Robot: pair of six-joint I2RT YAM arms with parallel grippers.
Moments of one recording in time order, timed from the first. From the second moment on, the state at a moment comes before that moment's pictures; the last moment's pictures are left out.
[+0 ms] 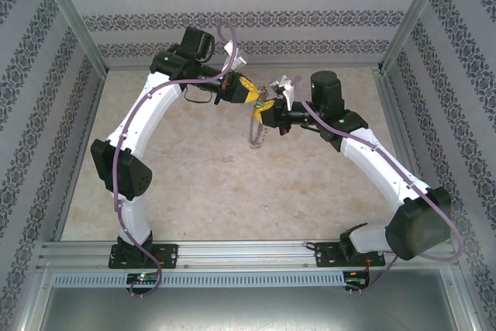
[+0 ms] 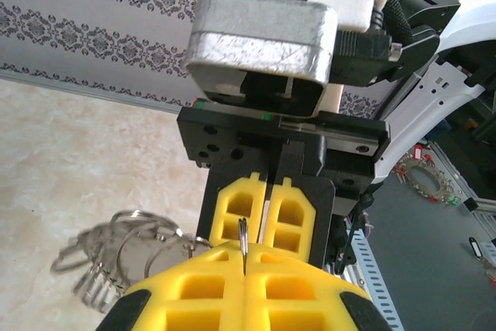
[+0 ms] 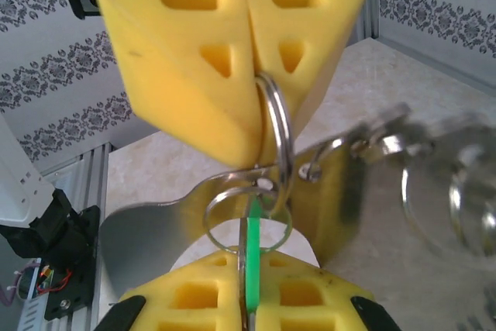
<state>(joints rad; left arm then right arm) -0.37 1.92 2.10 -1.04 1.23 0.51 0.38 1.34 1.16 -0.21 -0.90 -0.03</state>
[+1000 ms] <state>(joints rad) -0.37 1.92 2.10 -1.03 1.23 0.51 0.37 1.34 1.24 -0.29 -0.89 -0.05</state>
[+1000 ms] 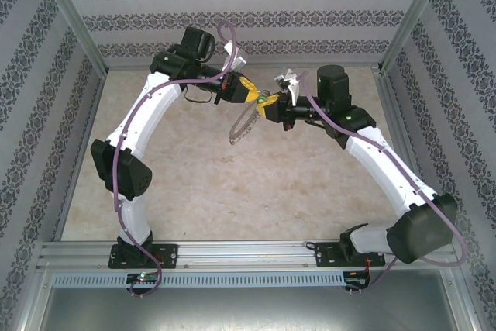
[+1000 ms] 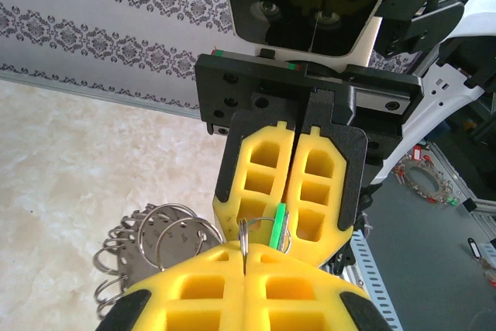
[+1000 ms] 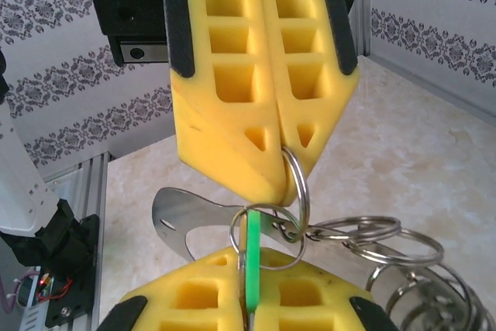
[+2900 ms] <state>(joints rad) -0.38 1.92 2.10 -1.00 1.23 0.50 0.33 1.39 1.45 -0.57 -0.86 -0.19</state>
